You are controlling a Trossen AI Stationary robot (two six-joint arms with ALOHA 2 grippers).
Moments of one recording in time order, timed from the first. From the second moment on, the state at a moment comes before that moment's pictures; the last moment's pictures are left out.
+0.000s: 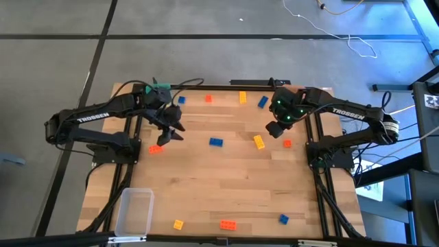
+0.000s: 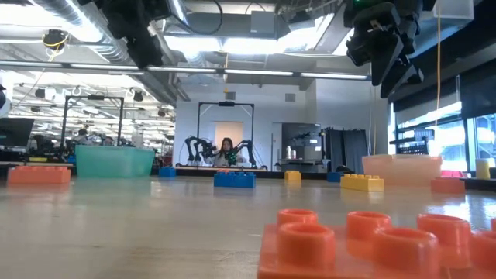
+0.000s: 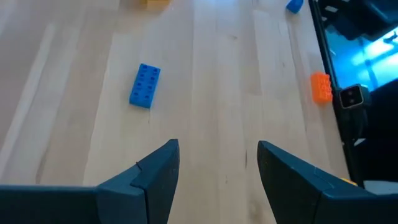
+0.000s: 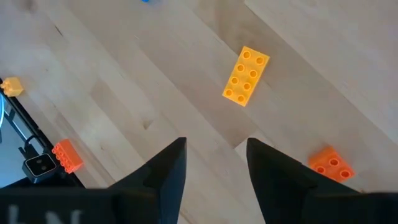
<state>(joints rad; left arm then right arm) 0.36 1.03 0.95 -0.72 0.45 0.03 -0.40 1.22 1.08 -1.11 -0.32 0.52</state>
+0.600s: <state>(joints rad) 0.35 1.03 0.95 -0.72 0.01 0.03 -0.40 1.22 1.08 -1.03 -0.32 0.57</state>
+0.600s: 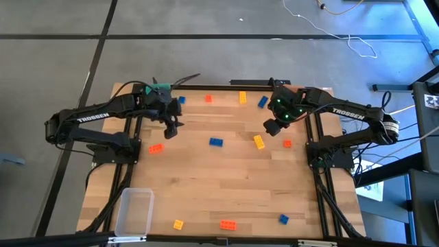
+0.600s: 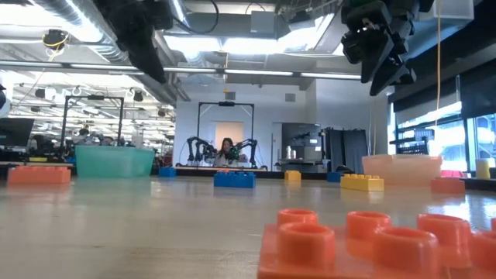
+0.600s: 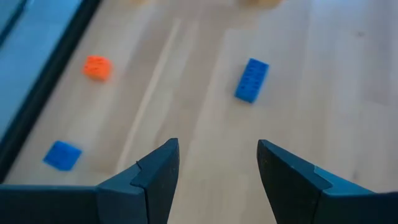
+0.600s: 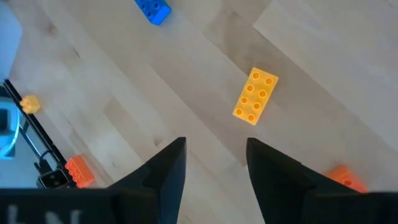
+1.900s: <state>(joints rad) 0.35 1.03 0.95 -0.72 -0.04 0.03 -0.27 1.22 1.08 -1.00 -0.16 0.72</state>
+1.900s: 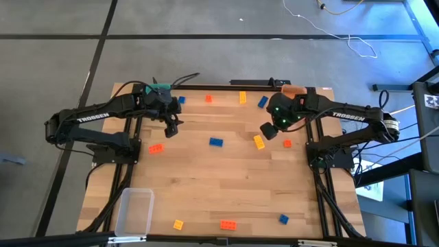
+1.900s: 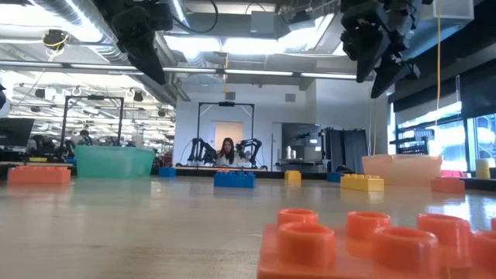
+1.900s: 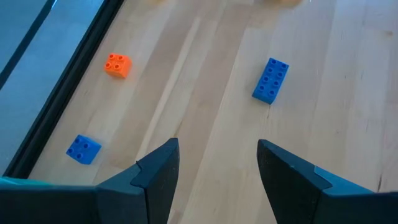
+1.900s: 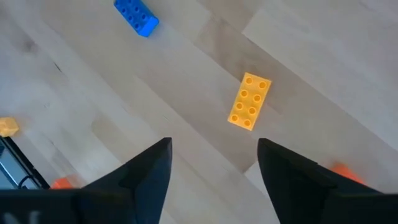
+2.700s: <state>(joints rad) 0.35 1.03 0.95 -0.72 -0.04 0.03 -0.18 1.53 0.99 -0.83 -0.12 0.83</state>
